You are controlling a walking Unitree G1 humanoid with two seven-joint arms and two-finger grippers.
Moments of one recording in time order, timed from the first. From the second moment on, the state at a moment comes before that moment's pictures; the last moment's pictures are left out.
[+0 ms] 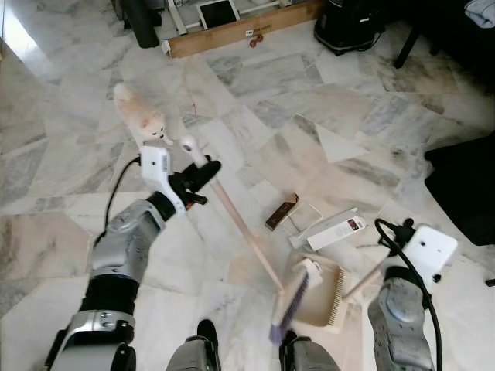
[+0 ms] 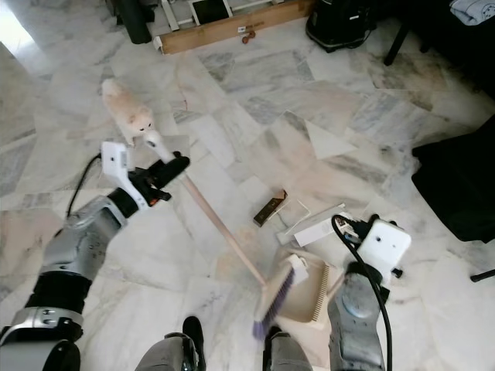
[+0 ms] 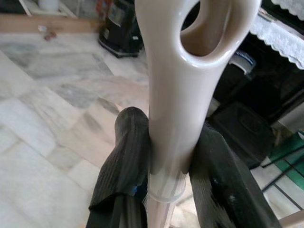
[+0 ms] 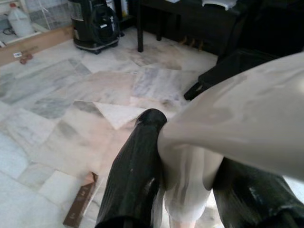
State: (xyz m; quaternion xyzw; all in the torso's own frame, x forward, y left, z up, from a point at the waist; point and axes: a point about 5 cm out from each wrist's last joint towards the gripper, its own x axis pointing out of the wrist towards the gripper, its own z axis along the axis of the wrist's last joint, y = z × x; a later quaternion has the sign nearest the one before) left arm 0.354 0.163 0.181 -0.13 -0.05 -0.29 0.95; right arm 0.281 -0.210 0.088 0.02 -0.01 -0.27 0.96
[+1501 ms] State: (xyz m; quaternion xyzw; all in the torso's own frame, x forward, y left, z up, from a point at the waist) left arm 0.342 0.189 0.171 0.03 -0.15 -0.06 0.99; right arm 0.304 -0.200 0.082 0.15 -0.03 -0.24 0.96
